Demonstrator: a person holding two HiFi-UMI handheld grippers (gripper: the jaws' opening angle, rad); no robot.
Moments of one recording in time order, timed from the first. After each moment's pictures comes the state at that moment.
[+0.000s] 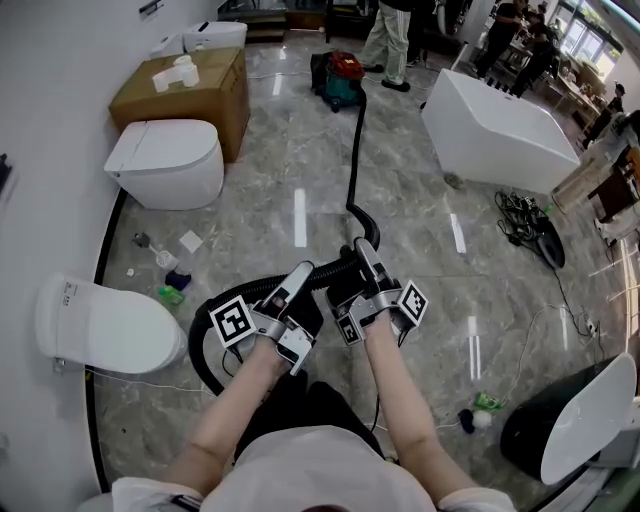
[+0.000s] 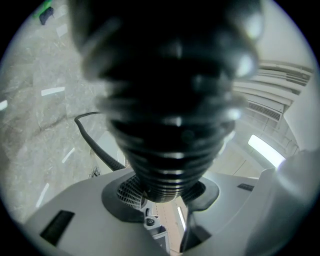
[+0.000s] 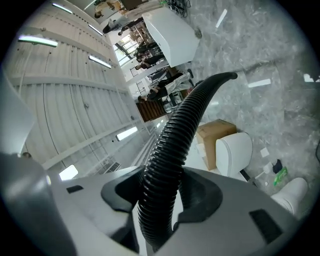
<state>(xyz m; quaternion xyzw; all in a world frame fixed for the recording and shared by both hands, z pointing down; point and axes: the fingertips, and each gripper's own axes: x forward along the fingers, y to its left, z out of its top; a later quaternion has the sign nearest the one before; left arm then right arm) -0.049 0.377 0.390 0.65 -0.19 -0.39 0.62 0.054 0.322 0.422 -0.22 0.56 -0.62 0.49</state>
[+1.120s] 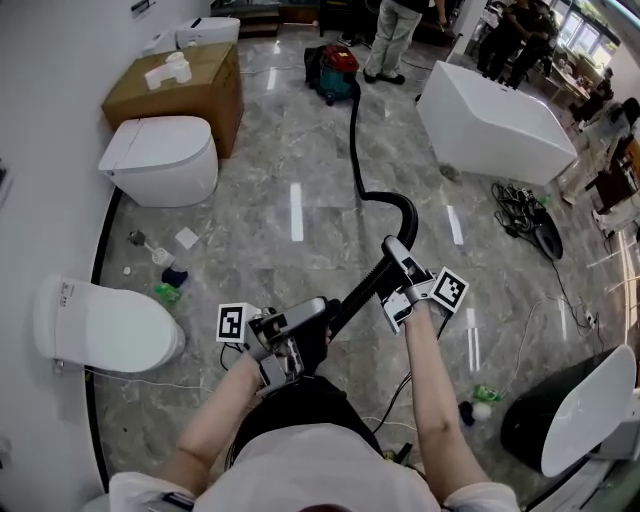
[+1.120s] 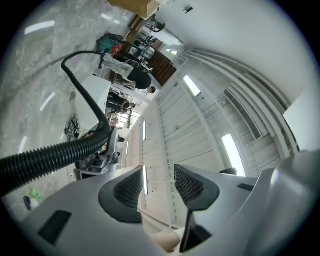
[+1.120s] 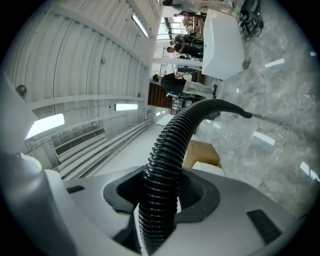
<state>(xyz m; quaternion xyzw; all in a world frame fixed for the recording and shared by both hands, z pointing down) -0.002 0.455 0.349 0.65 0.12 -0.34 0.67 0.151 0.320 0.438 -0.36 0.70 -0.53 0.32</state>
